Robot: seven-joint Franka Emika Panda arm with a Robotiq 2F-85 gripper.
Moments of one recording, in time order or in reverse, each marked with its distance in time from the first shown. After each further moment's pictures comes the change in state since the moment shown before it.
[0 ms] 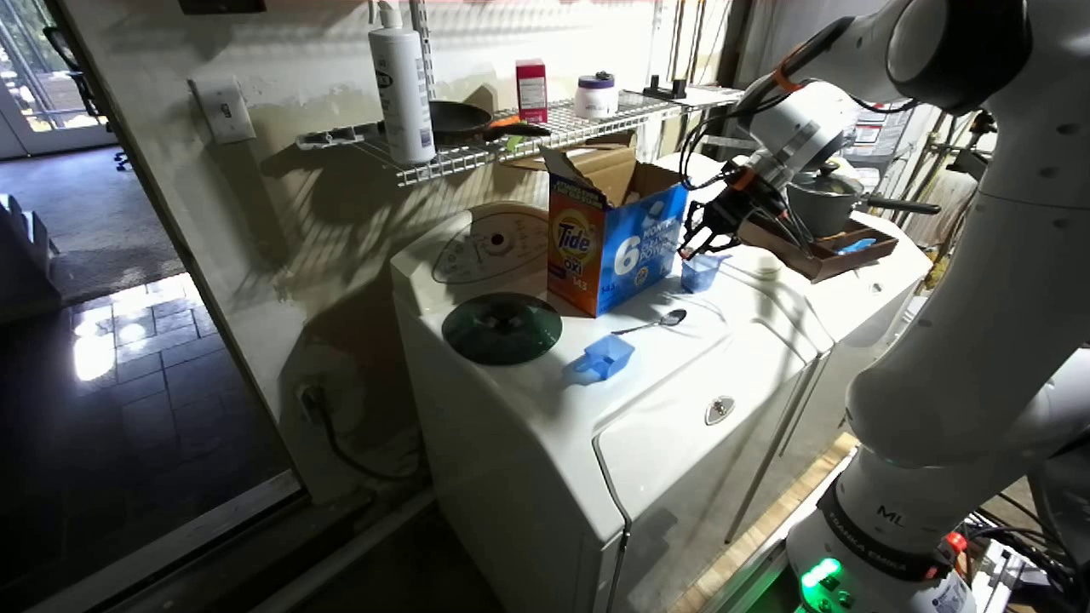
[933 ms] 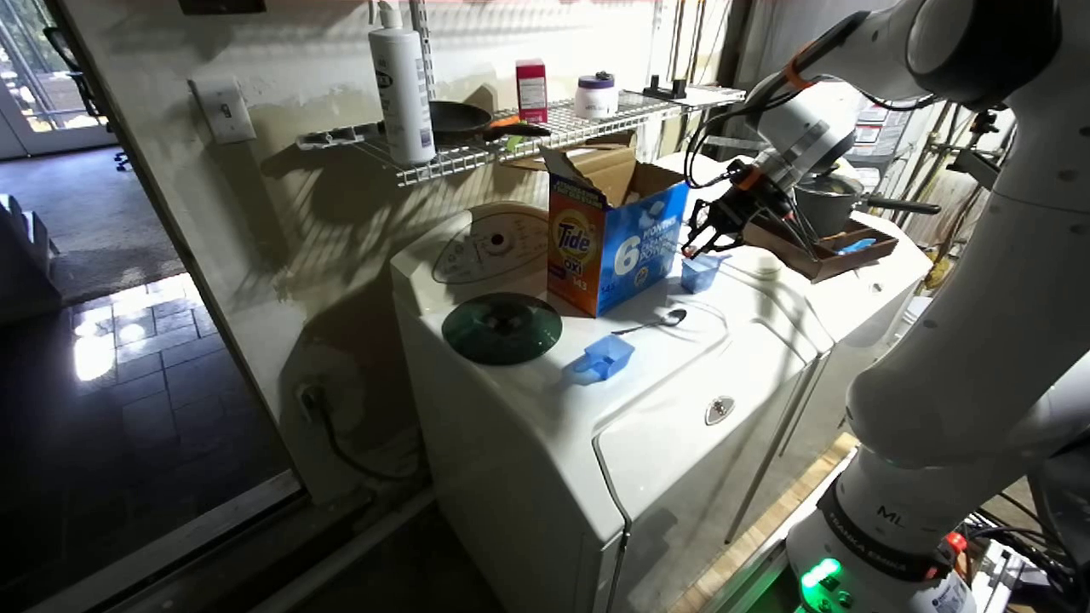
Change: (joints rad) arm 0.005 -0.053 -0.011 -0.057 0.012 0.039 0.002
